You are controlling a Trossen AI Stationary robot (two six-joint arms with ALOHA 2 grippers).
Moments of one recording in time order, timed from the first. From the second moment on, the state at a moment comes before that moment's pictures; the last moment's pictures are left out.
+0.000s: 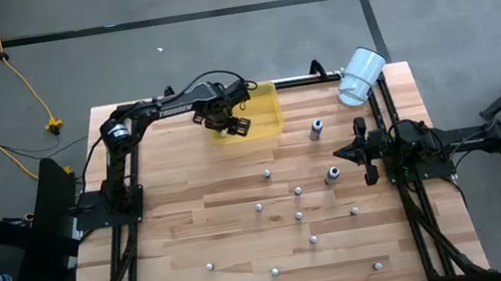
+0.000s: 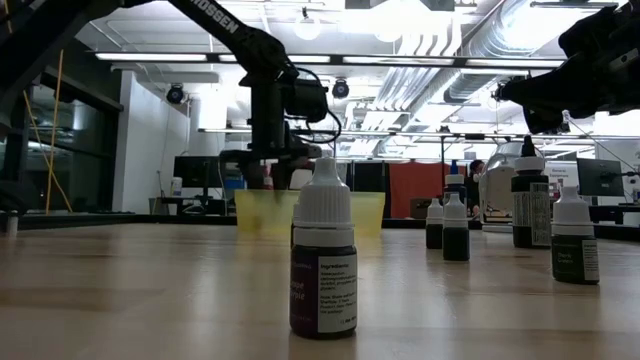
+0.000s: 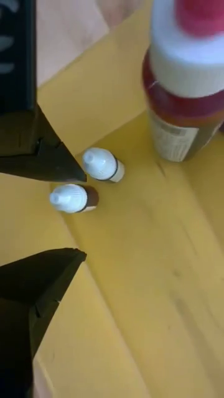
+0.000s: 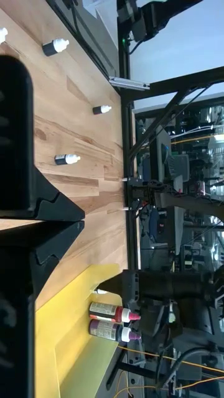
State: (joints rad) left arm 0.48 2.02 1.60 -0.99 -0.08 -0.62; right arm -0.03 0.05 0.01 0.03 0.02 0.04
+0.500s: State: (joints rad) left arm 0.43 1.99 1.79 -1.13 -0.11 -0.49; right arm -0.03 0.05 0.01 0.03 0.02 0.04
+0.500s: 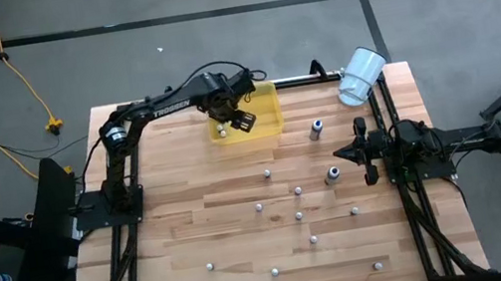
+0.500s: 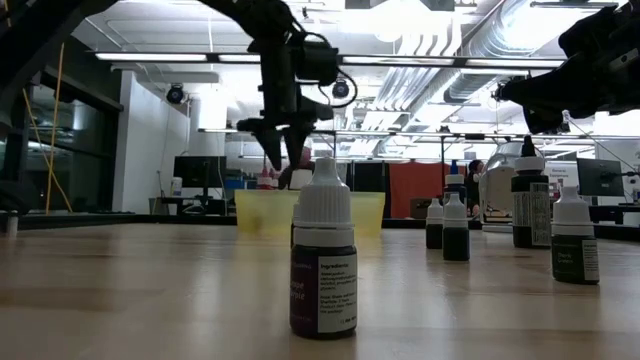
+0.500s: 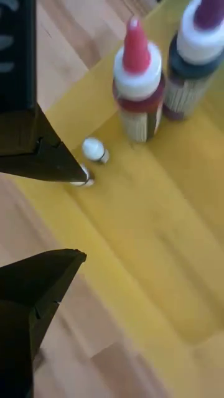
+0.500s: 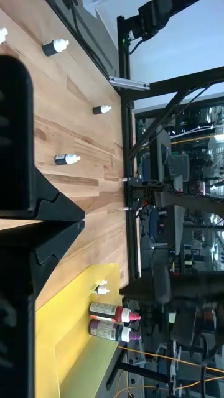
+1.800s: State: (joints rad) left arm -0.11 1.67 1.54 -1.27 -0.14 -0.56; right arm -0.03 0.05 0.01 0.03 0.02 0.04
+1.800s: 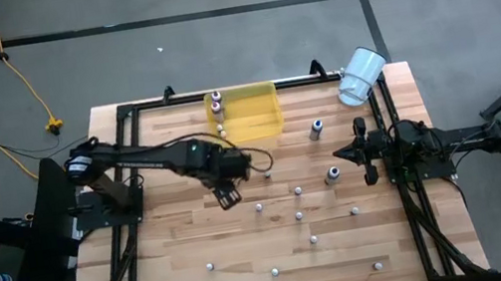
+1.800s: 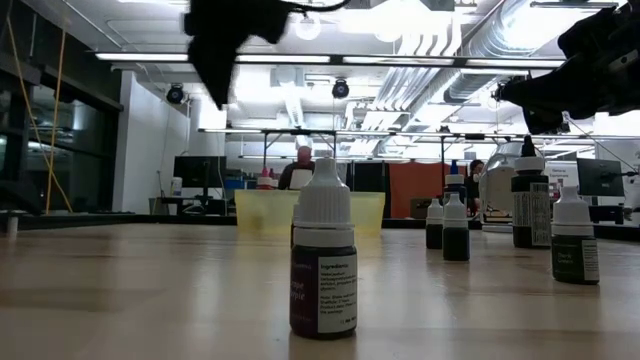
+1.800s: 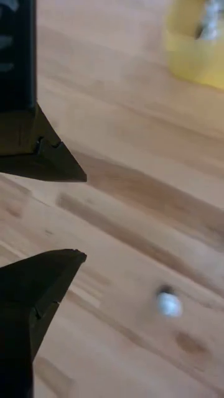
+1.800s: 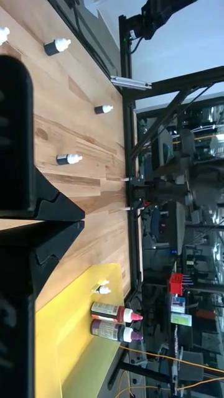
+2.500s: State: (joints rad) left arm -0.39 1.52 1.36 -1.29 -0.14 -1.09; right arm -0.03 0.08 0.01 0.03 0.02 0.04
